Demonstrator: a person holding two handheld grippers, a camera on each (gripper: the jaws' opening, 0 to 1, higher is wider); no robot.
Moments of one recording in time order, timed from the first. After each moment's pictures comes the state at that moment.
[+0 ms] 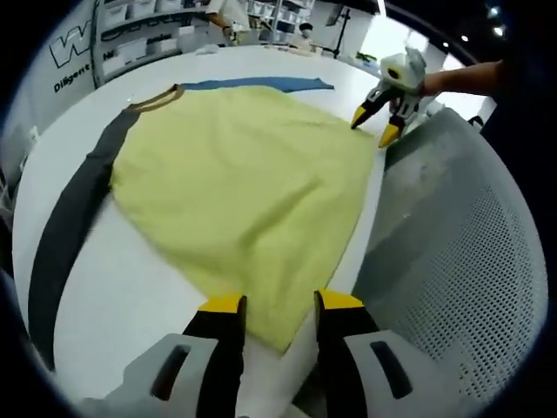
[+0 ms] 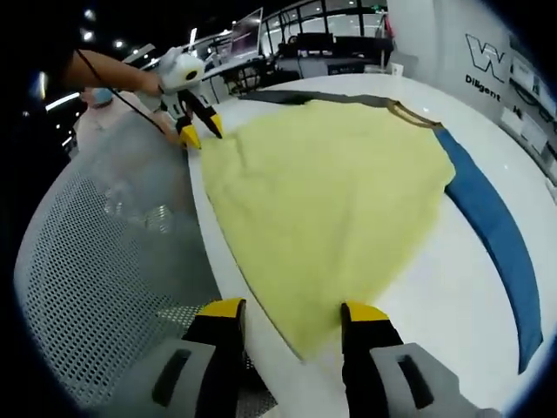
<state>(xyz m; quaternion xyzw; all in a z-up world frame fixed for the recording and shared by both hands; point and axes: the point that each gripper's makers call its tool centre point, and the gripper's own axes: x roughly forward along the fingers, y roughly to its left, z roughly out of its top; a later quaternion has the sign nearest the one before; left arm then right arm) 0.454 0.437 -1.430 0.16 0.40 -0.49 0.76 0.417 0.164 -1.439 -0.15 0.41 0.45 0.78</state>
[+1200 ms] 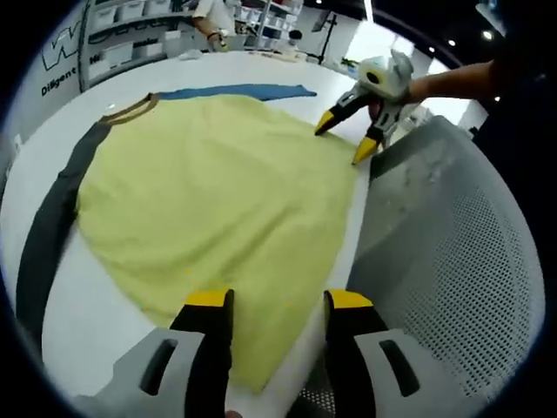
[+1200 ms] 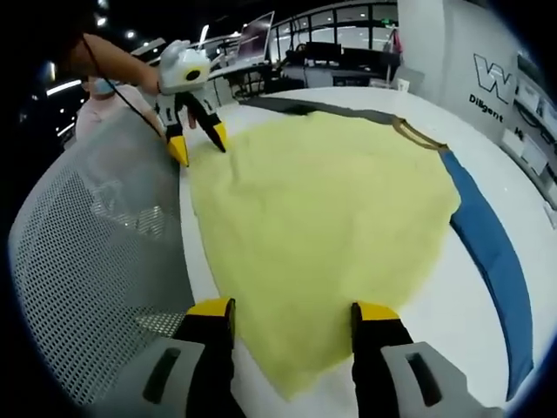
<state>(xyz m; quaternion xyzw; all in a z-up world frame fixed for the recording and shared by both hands) 0.434 0.410 -1.439 0.15 0.42 -0.53 0.72 0.439 0.180 -1.446 -0.17 0.39 0.45 0.79</state>
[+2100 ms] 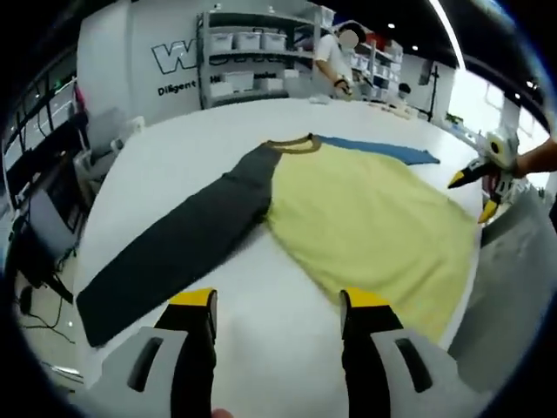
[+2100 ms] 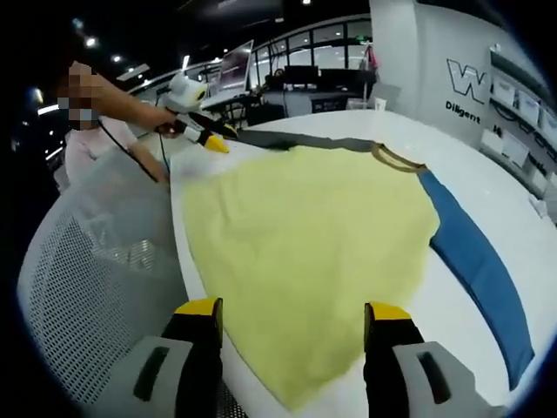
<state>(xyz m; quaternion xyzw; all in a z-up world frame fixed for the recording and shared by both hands) 0.566 0.533 -1.405 0.08 0.34 -0.26 0.90 0.453 0.192 -1.412 -0.13 0.34 0.42 0.83</state>
